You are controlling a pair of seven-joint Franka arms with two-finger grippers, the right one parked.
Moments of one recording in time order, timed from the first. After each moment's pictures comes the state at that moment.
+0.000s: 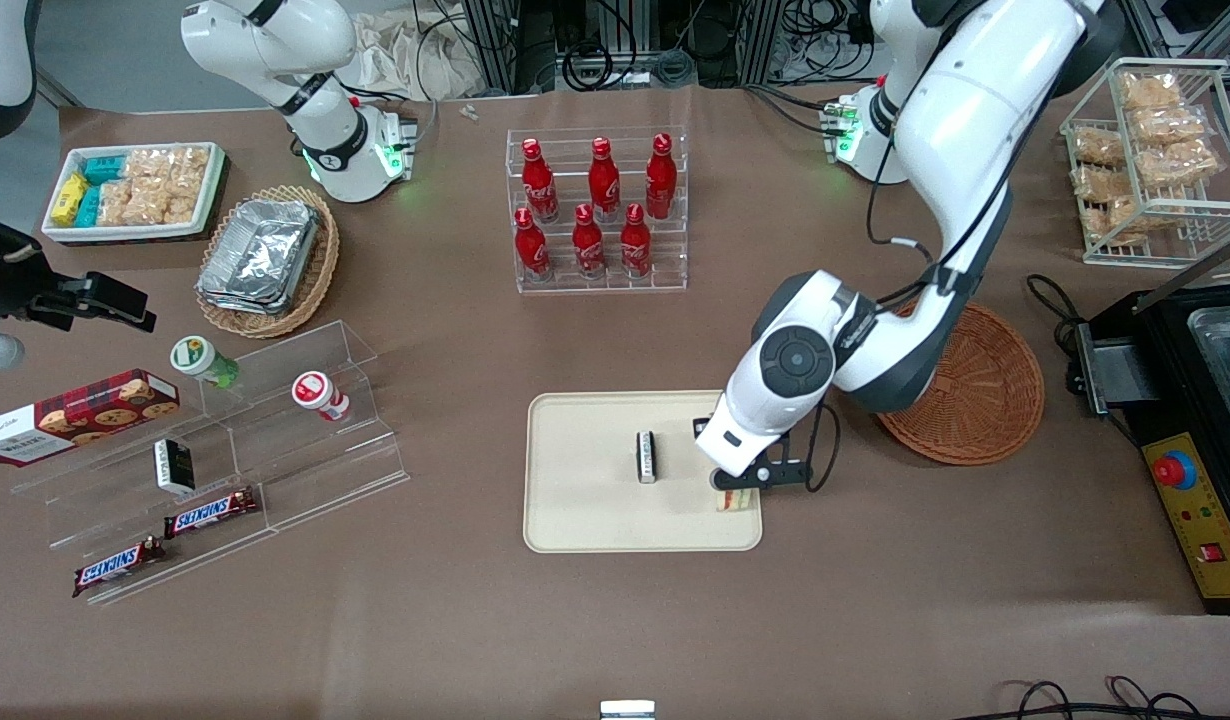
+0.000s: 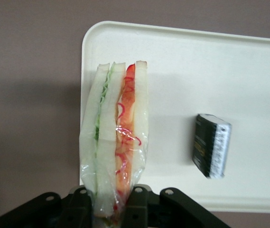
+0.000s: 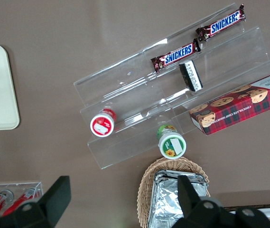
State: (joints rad) arm -0.18 0.71 -0.43 -1.49 0.24 2.13 -0.73
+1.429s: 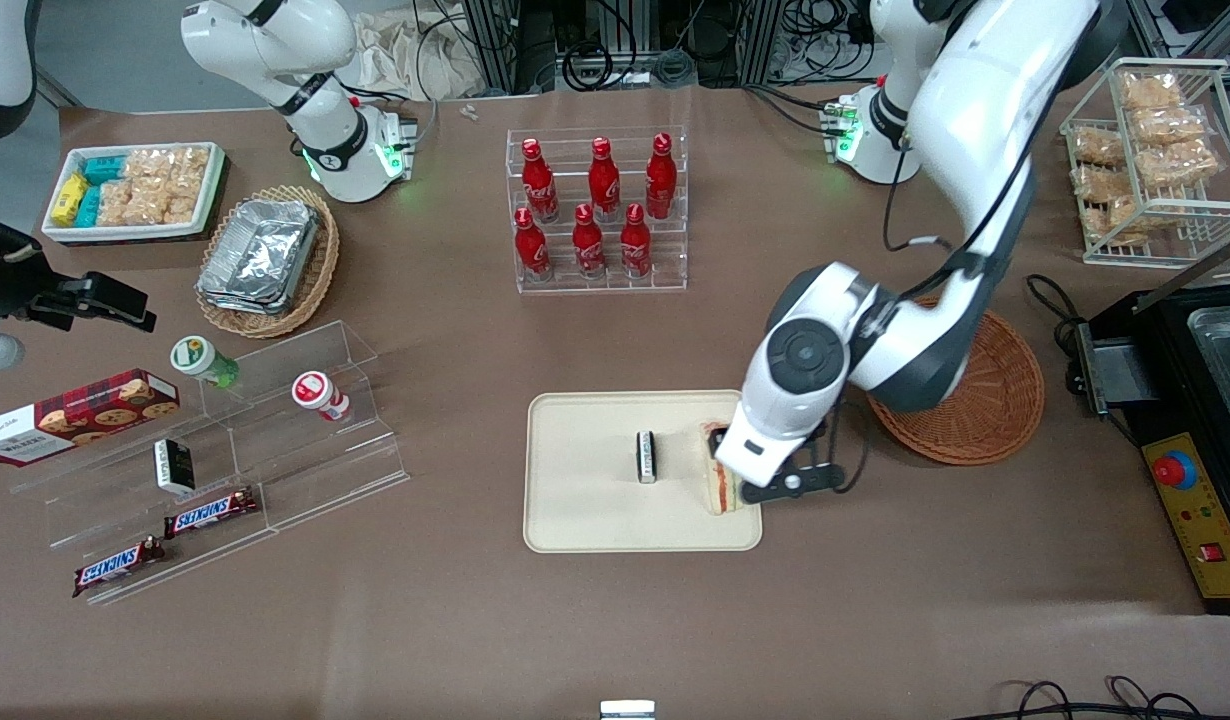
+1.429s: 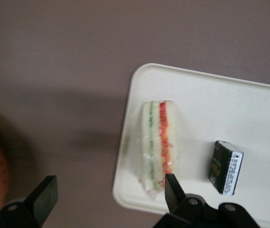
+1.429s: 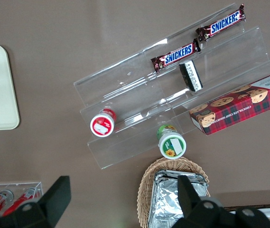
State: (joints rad) arm -0.19 0.58 -0.37 -1.40 0.27 1.92 -0.80
